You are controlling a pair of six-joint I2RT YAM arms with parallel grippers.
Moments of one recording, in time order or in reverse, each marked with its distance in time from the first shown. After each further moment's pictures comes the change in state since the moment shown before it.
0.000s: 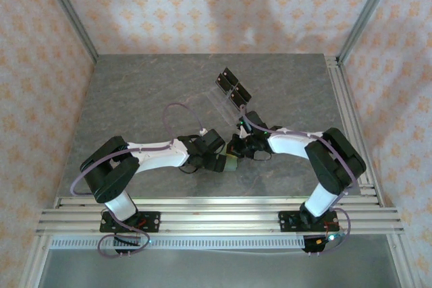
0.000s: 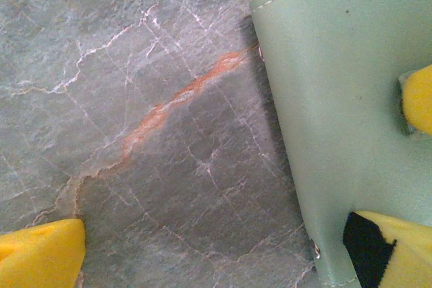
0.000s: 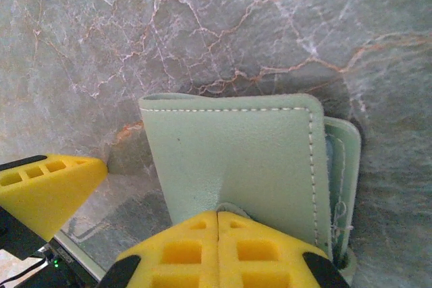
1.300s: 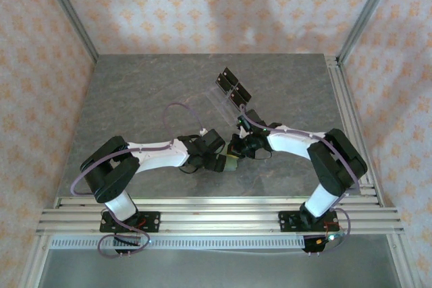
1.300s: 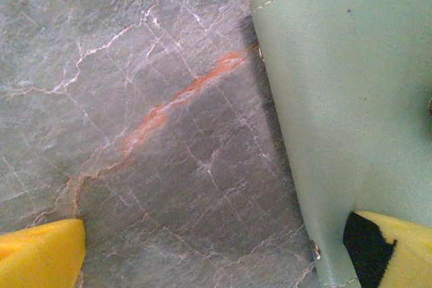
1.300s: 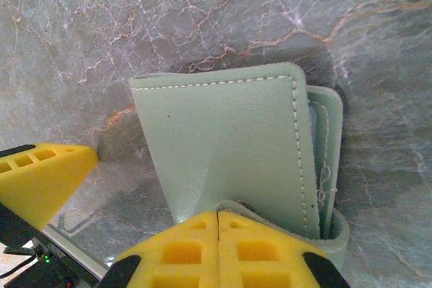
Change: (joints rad) left arm 0.000 0.003 0.000 0.000 0.000 0.000; right arm 0.013 -0.013 0.042 -0.113 0.016 -0.010
